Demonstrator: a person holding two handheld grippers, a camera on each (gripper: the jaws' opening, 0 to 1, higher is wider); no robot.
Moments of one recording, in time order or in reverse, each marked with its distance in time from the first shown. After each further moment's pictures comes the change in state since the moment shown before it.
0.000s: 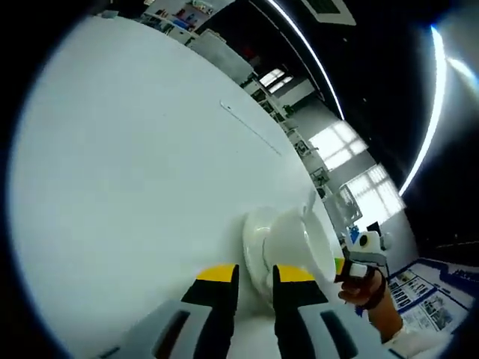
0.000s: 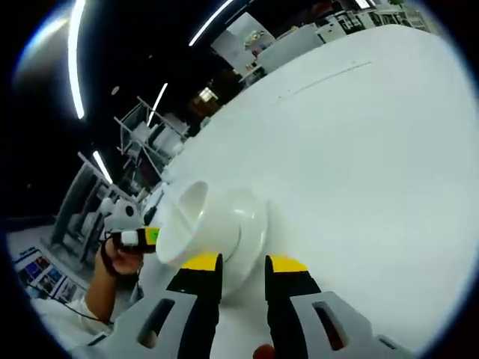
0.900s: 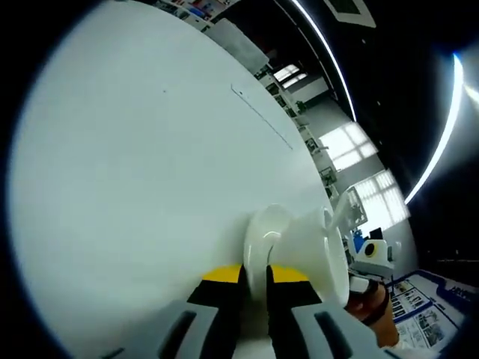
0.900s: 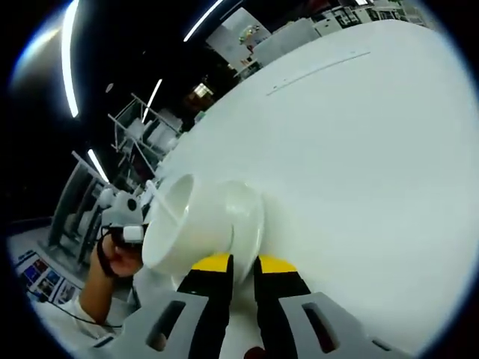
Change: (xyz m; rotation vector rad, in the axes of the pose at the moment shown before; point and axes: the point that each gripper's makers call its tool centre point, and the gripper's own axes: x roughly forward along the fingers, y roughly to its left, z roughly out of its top) left arm 0.032 0.003 -0.005 -0.077 0.040 0.039; right arm 0.019 -0.008 -0.005 0.018 0.036 -0.033
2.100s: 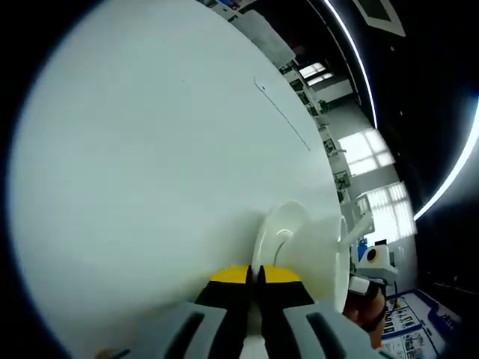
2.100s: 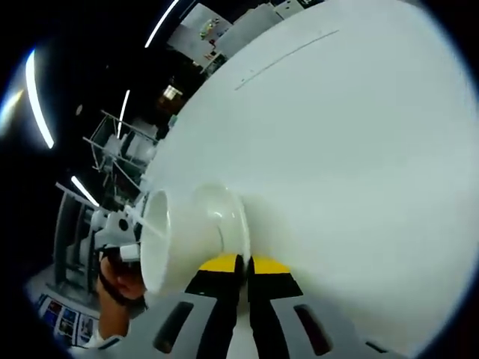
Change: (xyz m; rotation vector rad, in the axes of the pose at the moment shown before) left arm -0.002 0.000 0.009 -0.131 0.049 0.071; right arm 0.000 -0.002 0.012 0.192 0.053 -0.086
